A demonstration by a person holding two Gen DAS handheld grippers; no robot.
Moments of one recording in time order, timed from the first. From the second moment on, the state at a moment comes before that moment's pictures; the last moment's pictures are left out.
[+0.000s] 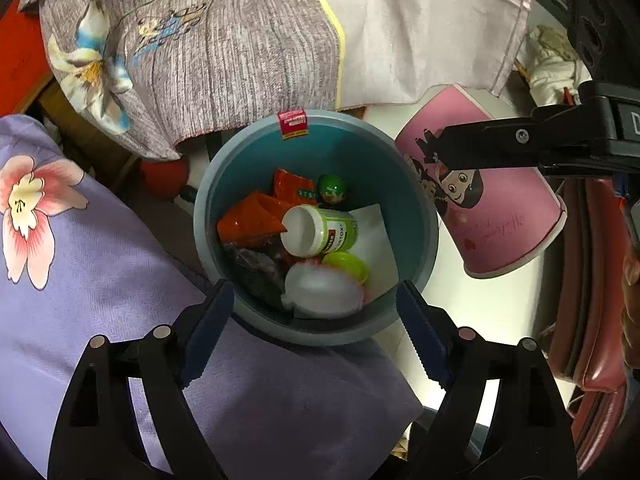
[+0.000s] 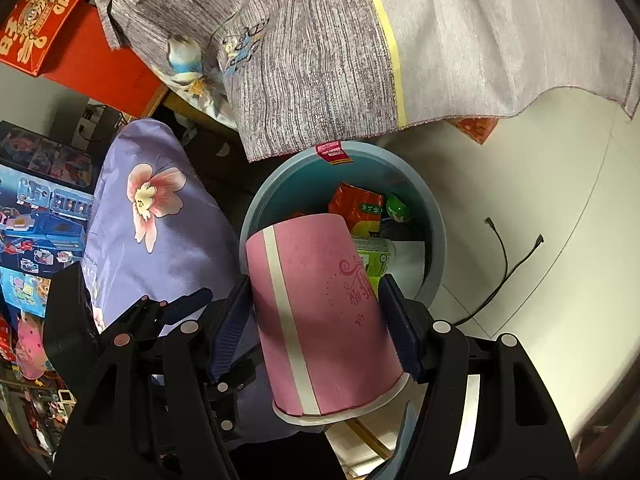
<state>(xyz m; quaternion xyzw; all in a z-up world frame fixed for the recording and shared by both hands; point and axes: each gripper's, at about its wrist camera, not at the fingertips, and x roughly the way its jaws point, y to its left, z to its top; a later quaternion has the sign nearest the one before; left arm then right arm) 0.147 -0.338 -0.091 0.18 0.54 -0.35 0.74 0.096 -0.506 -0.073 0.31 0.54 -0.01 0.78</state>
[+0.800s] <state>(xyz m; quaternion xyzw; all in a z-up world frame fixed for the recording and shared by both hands) 0.147 -0.315 -0.084 0.17 0.54 -0.34 0.75 0.121 -0.486 -0.093 0.29 0.58 -0.01 0.76</state>
